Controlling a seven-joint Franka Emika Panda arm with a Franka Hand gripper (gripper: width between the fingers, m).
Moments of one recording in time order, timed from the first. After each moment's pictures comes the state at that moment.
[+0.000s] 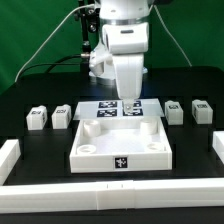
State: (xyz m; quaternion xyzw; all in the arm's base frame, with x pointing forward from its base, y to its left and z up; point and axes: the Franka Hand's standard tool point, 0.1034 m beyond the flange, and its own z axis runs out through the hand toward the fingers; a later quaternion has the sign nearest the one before) arm 0.411 0.000 0.053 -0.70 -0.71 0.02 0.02
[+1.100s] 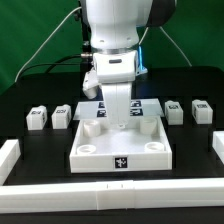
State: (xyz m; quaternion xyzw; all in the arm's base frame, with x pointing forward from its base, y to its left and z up) arm 0.411 -0.013 0.012 -0.72 -0.69 0.03 0.04
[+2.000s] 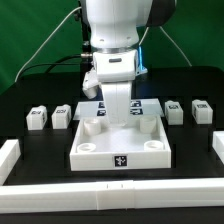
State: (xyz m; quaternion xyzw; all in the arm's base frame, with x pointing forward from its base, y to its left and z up) arm 0.414 -0.013 0.013 -0.72 -0.69 0.02 0.04
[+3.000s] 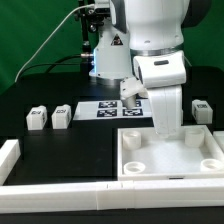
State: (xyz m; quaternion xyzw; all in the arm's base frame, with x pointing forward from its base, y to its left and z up) arm 0.490 0.068 0.016 -0.71 -0.70 -0.02 0.04
